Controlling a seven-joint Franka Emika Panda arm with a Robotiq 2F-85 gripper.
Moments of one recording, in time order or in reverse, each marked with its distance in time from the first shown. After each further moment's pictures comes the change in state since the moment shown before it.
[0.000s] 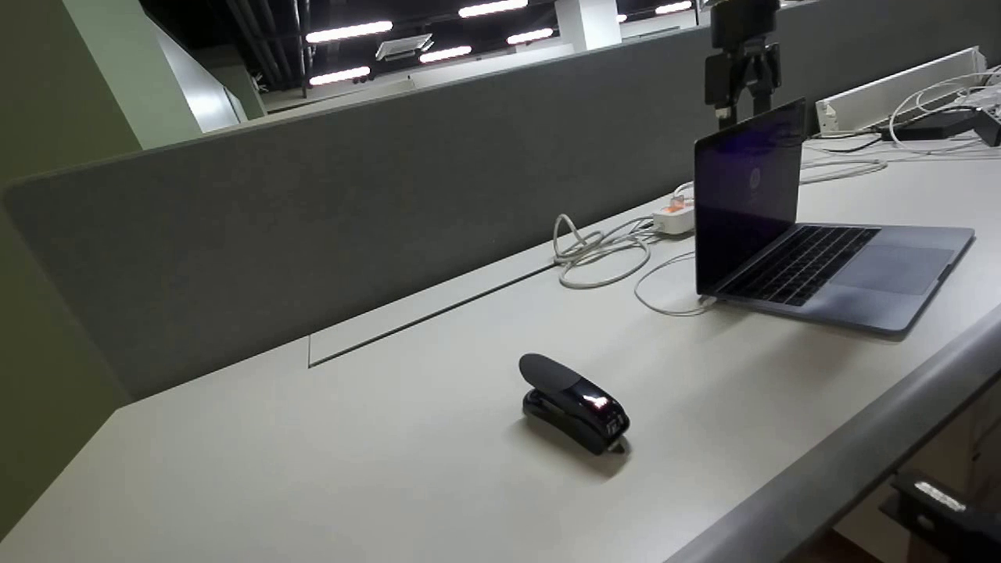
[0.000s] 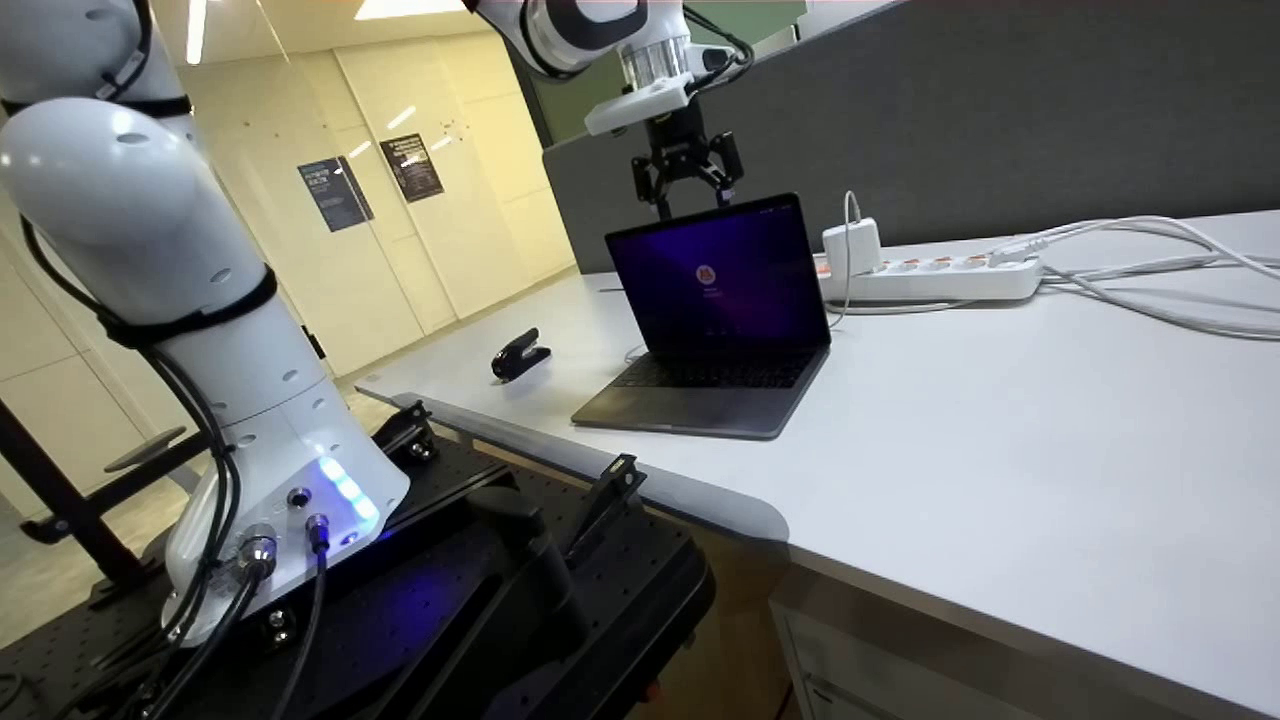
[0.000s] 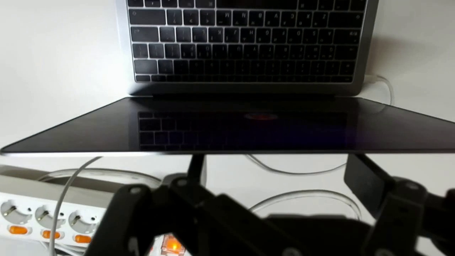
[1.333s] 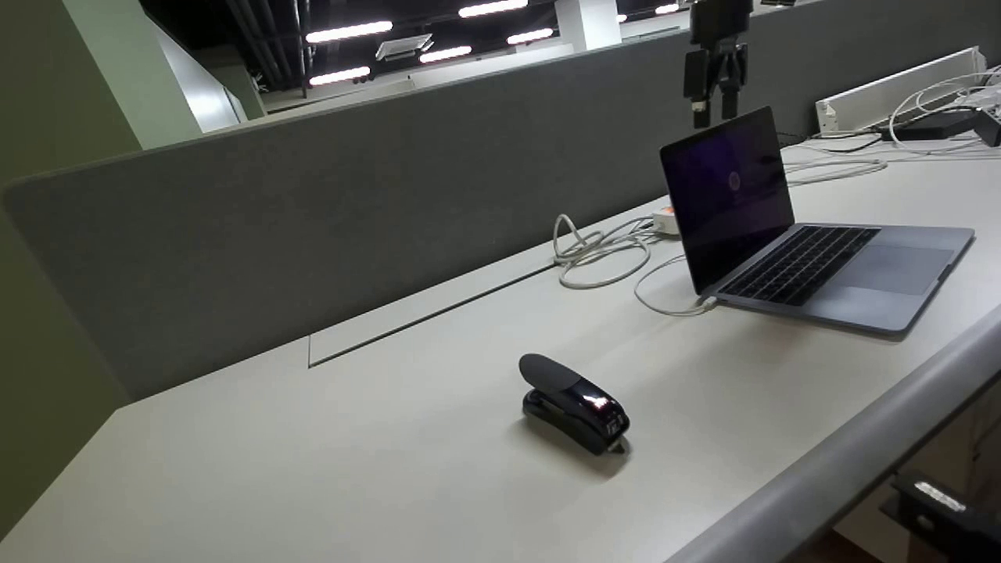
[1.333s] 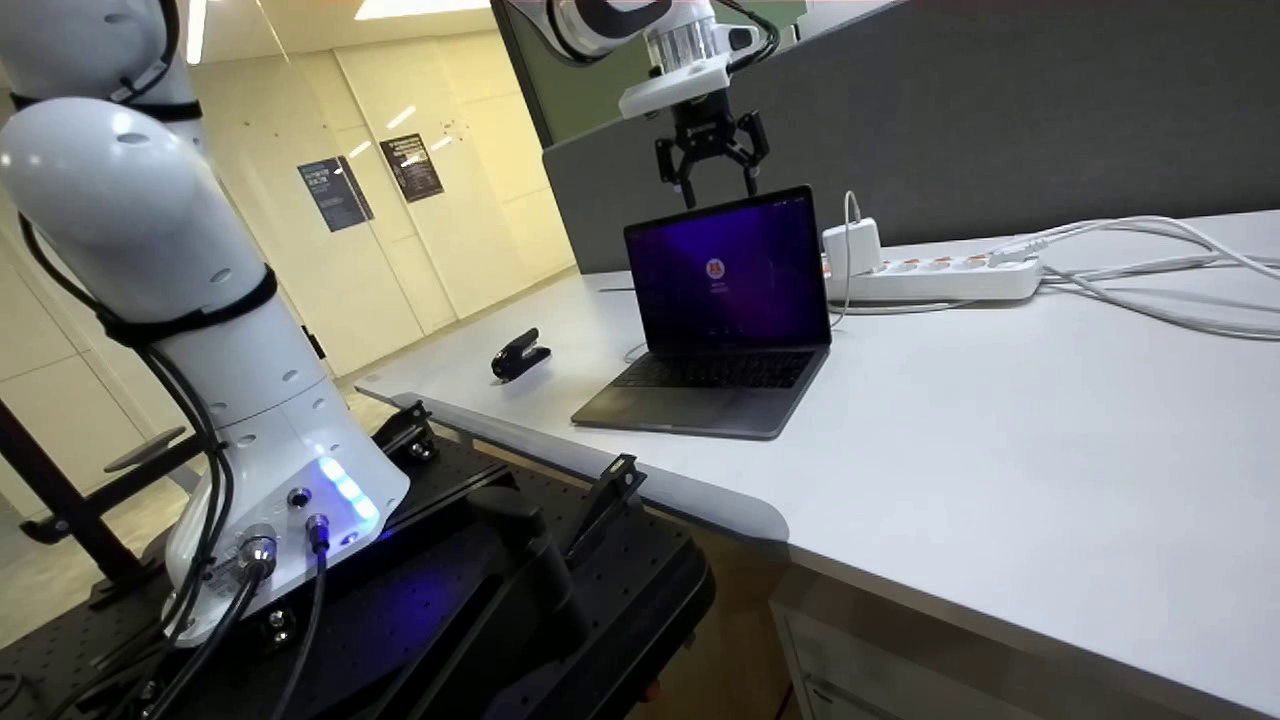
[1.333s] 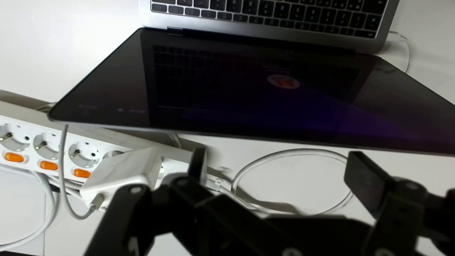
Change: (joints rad) arm 0.001 0.089 -0.004 0.150 0.075 0.003 -0.157
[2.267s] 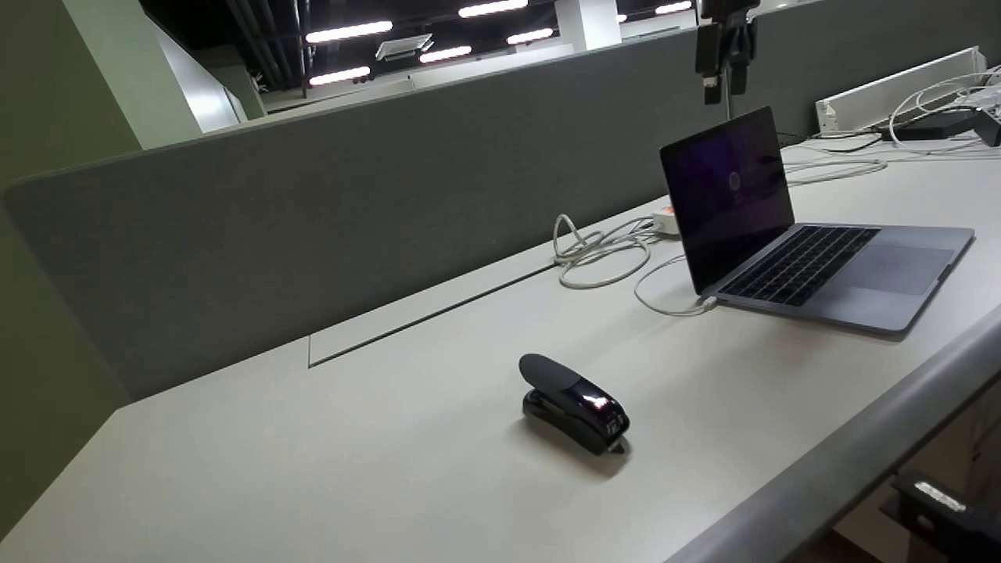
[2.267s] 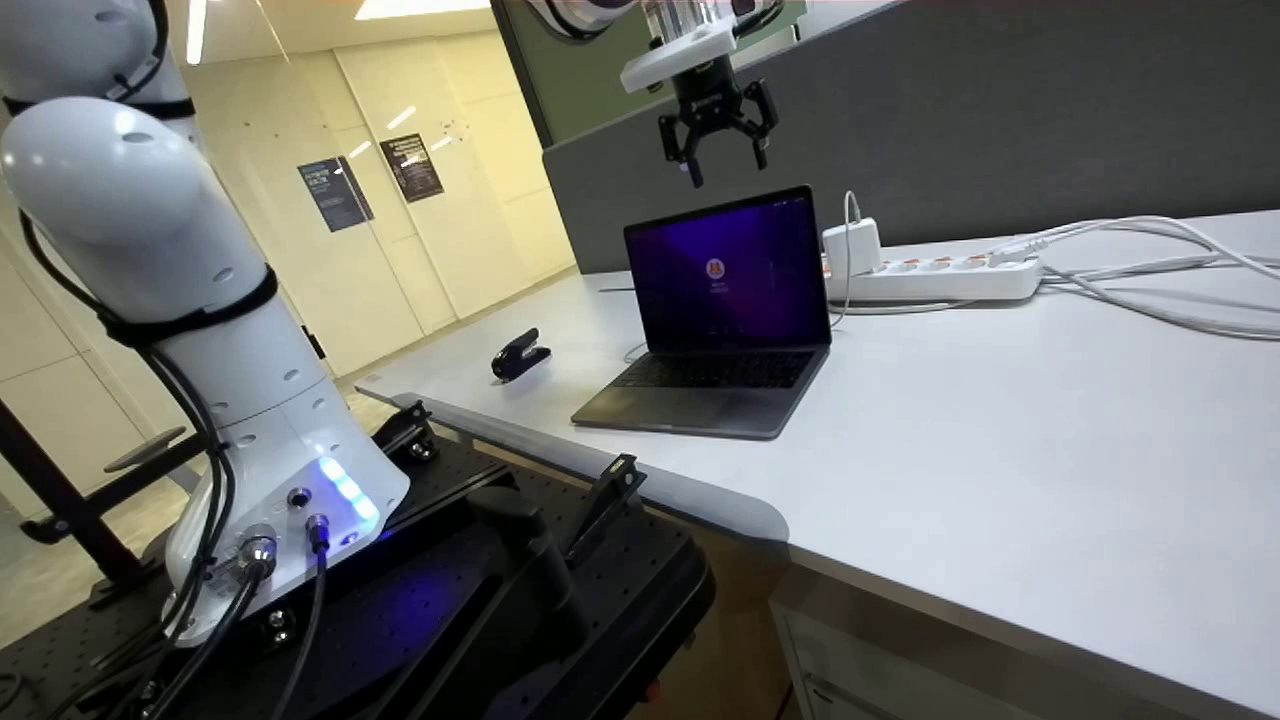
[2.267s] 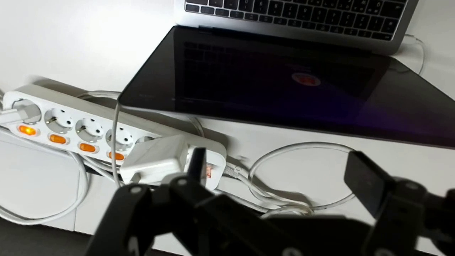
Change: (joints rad) arm 0.021 -0.051 -0.055 -0.001 -0.026 -0.009 -0.032
